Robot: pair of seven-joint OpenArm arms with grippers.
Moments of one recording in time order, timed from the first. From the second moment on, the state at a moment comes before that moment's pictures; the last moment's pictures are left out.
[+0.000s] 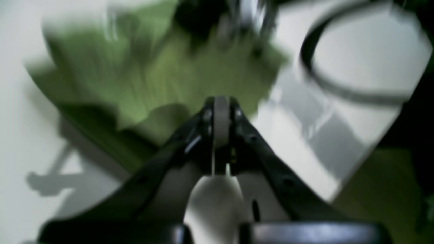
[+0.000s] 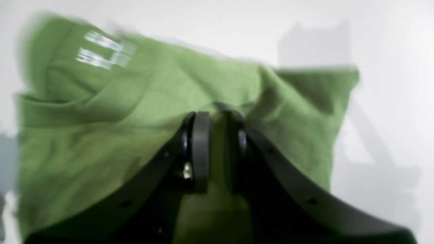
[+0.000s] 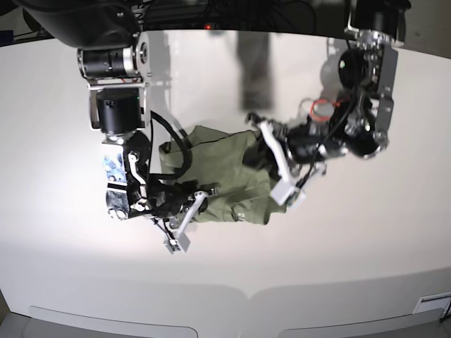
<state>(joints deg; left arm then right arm) -0.1 -5.7 10.3 100.1 -35.4 -22.9 60.0 26.9 3.4 1.2 53.7 13.5 33.0 -49.1</state>
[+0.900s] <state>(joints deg) -5.4 -5.2 10.1 70.1 -24.1 -24.3 39.8 24.4 11.6 1.1 54.1 34.7 34.4 -60.9</state>
